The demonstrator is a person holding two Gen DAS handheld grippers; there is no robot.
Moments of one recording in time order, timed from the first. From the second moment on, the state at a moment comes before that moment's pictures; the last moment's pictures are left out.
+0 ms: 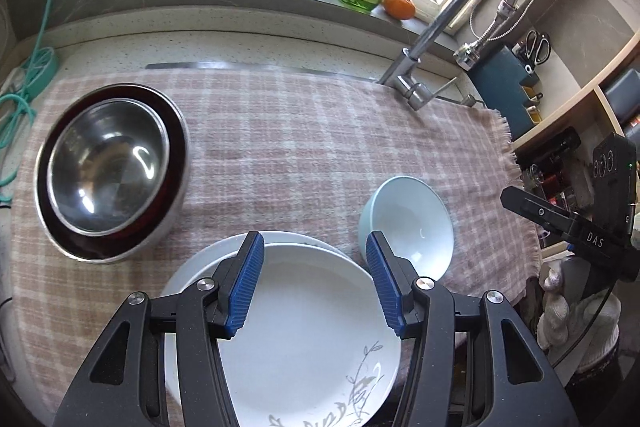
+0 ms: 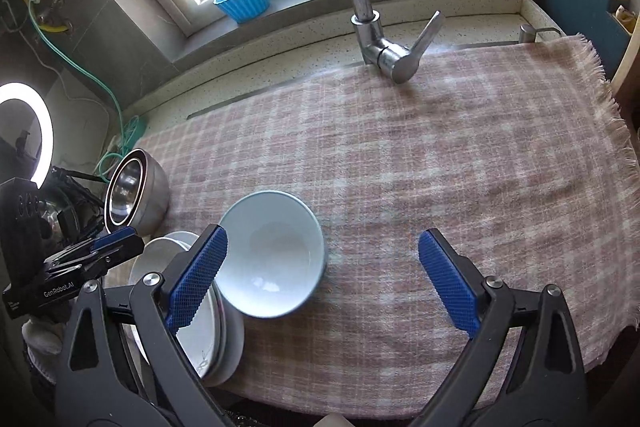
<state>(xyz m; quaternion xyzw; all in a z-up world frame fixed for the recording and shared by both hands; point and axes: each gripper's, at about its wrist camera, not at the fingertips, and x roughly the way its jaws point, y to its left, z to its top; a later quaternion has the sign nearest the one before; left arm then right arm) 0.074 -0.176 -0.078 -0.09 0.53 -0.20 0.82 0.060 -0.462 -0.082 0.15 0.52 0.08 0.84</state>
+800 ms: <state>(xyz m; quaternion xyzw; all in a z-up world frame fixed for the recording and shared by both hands) 0.087 -0.232 -0.117 -0.08 0.57 -0.22 0.79 0.064 -0.453 -0.140 0.17 0.57 0.13 0.80</state>
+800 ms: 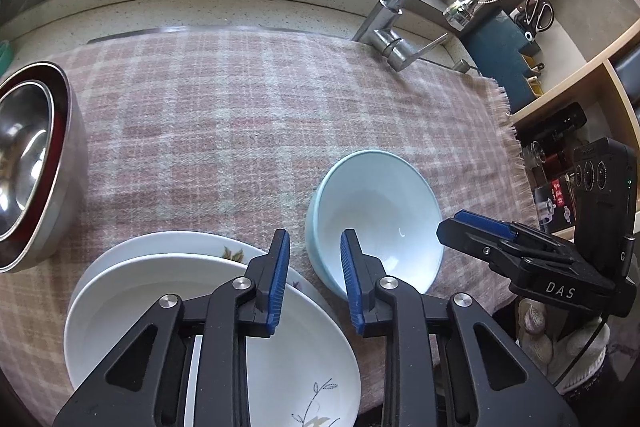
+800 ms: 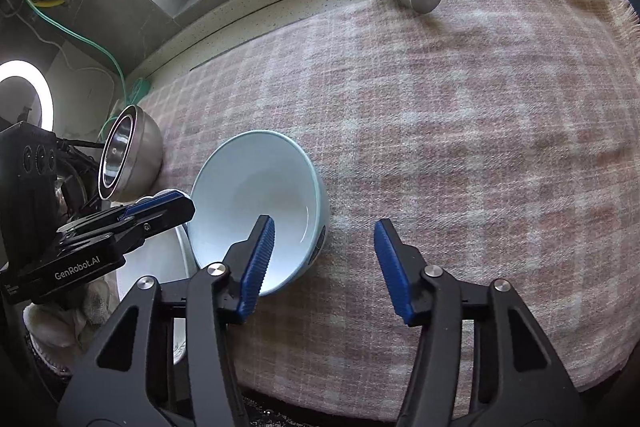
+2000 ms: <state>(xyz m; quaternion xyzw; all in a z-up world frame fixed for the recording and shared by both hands) 0.084 -0.216 -0.078 -0.08 0.53 -0.23 0.81 0.078 -0.417 -0.093 0.16 0.54 0.15 0.81</state>
